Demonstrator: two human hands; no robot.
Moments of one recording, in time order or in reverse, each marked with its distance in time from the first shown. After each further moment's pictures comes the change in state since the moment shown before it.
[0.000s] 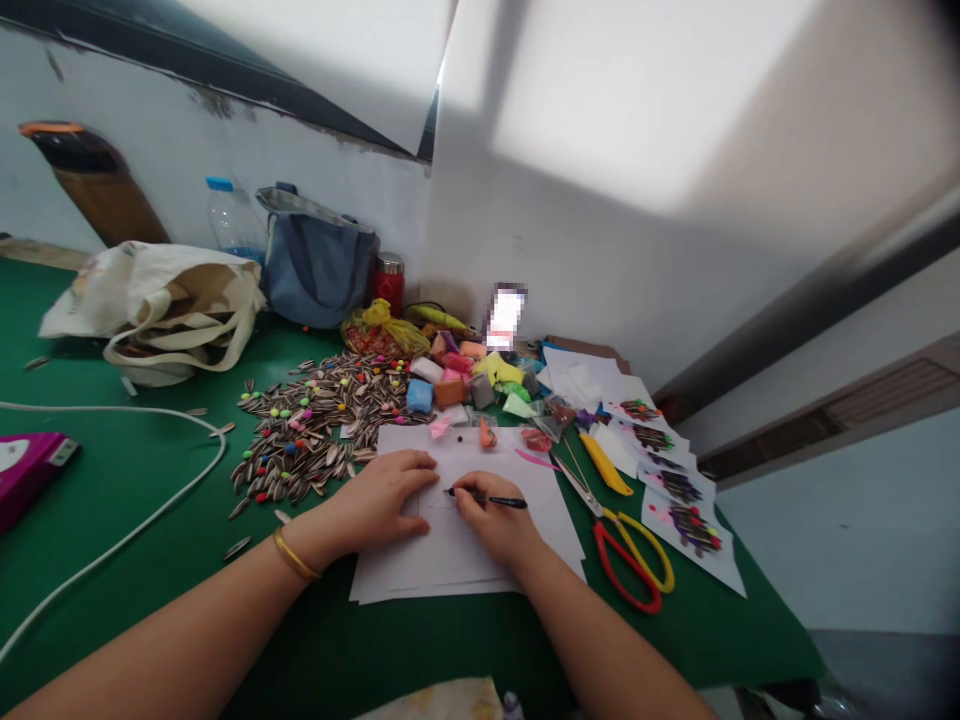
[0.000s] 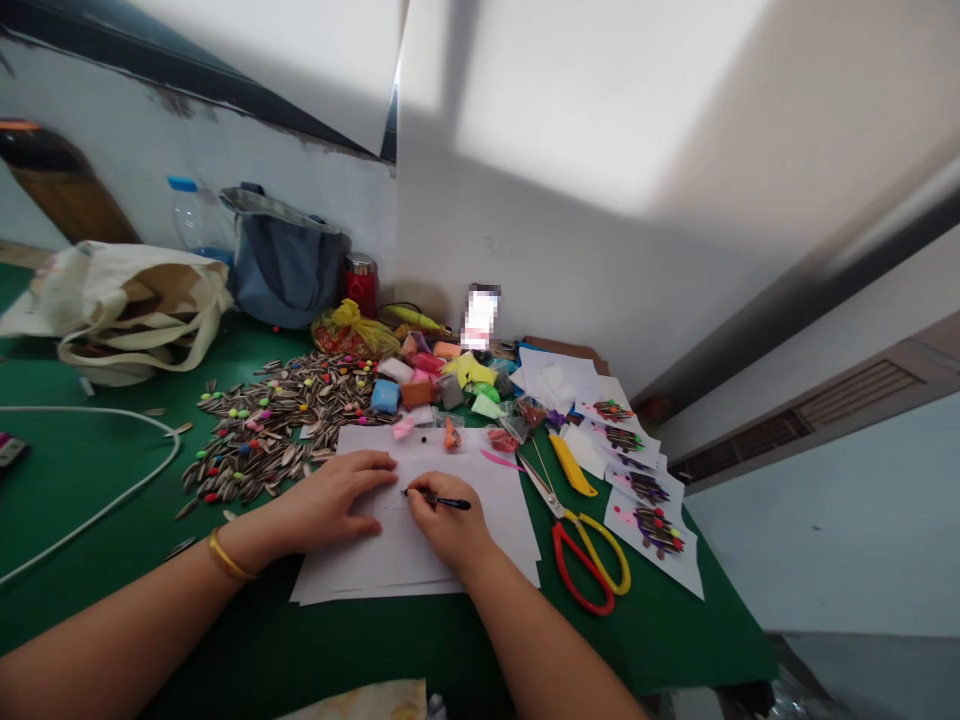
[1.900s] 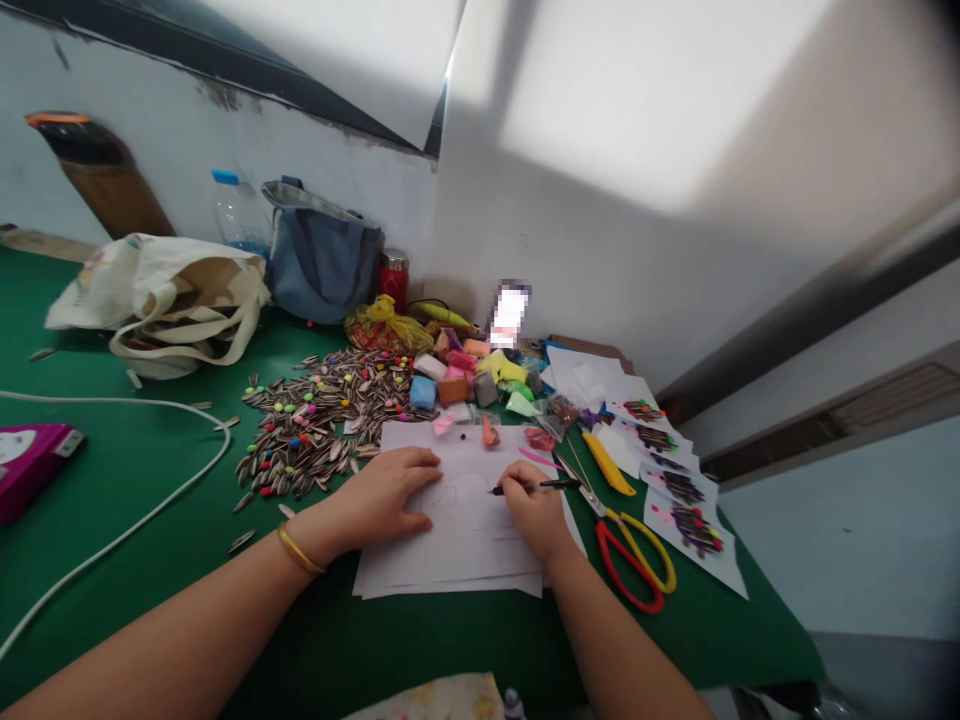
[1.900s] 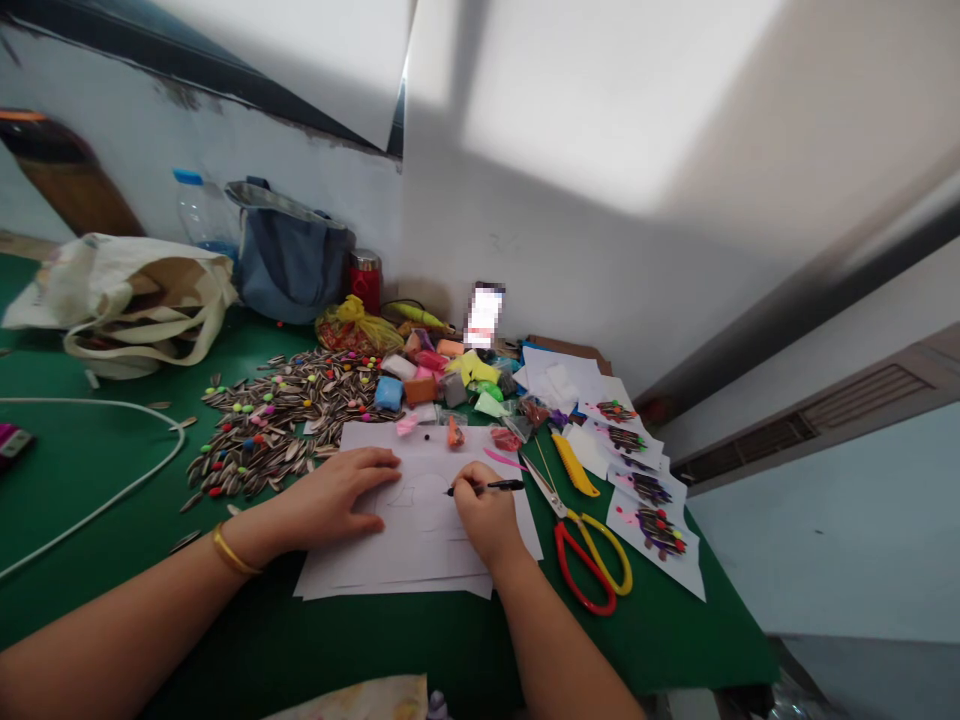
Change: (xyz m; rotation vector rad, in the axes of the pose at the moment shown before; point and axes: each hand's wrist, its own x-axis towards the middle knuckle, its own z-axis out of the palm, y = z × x) left_hand -0.002 -0.001 0.001 0.000 -0.004 0.001; right_hand -0.004 0.020 -0.024 0.064 0.253 0.159
